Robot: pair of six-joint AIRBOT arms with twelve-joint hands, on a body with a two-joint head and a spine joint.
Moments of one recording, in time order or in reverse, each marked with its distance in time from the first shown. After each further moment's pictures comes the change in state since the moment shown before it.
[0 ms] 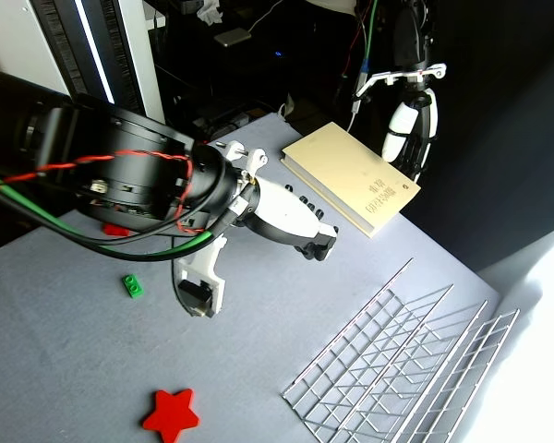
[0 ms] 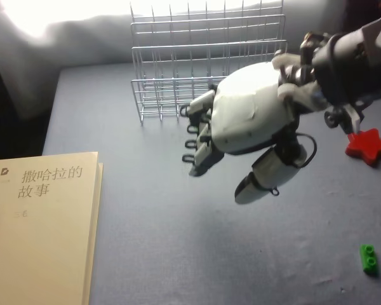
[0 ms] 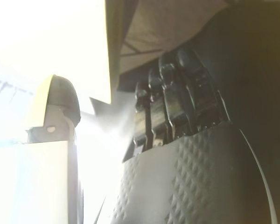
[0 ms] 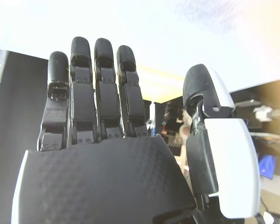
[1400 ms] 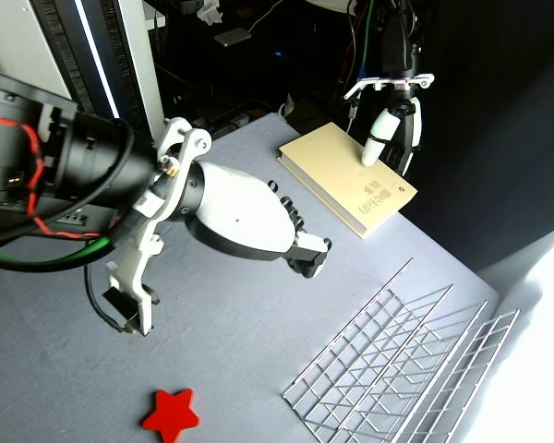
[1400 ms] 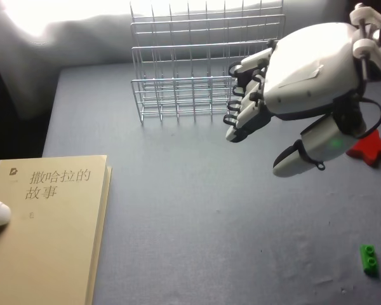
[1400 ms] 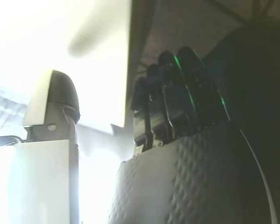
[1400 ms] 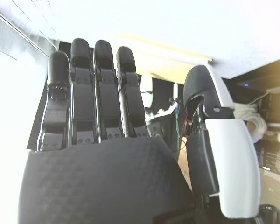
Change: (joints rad) left arm -0.004 -0.037 -0.007 0.042 -0.002 0.030; right arm 0.067 0.205 -0.111 0.006 -0.020 0.072
